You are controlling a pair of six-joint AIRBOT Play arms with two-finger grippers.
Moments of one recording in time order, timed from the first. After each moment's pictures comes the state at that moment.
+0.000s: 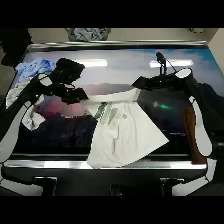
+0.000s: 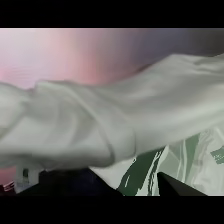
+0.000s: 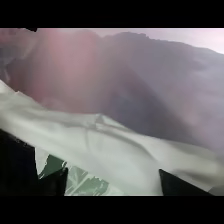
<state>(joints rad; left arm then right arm) -0.12 -1.68 1.52 1.05 -1.15 -1.55 -0.02 -1.75 1.59 -0.60 1.07 0.94</state>
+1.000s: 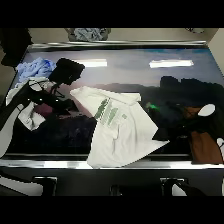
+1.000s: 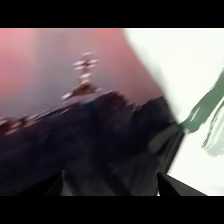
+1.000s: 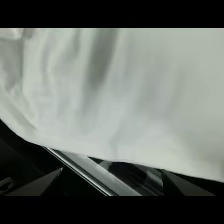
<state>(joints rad) 0.02 -1.69 1.39 1.01 -1.33 -1.43 -0.23 -1.16 0.84 -1.03 1.50 0.90</state>
